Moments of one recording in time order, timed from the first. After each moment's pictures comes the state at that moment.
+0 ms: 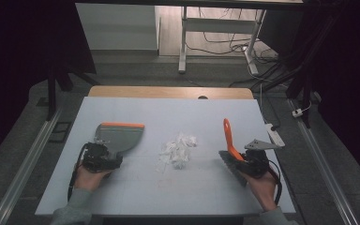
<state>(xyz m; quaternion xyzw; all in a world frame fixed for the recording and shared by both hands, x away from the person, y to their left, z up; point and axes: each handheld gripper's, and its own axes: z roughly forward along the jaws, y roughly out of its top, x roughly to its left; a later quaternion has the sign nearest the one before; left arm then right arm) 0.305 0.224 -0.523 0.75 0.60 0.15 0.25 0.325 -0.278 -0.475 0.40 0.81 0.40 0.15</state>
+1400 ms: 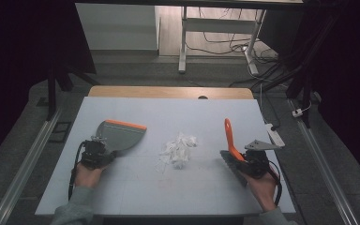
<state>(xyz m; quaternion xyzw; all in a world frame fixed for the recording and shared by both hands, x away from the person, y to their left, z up) 0.314 0.237 -0.525 0.73 0.61 0.14 0.27 0.324 -0.278 -0.475 0.41 0.81 0.40 0.17</state>
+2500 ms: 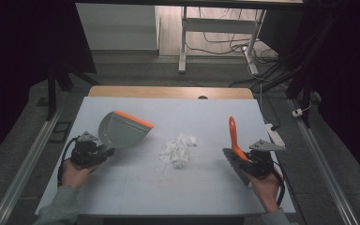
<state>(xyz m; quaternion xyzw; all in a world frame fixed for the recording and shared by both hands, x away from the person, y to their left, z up) 0.299 0.257 -0.494 0.77 0.51 0.14 0.35 0.318 -0.285 -0.466 0.41 0.79 0.41 0.18</state>
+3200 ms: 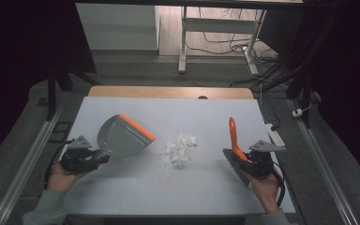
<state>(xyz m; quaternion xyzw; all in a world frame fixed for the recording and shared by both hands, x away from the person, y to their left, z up) 0.275 0.270 -0.482 0.83 0.42 0.12 0.35 0.317 -0.285 -0.468 0.41 0.79 0.41 0.18</state>
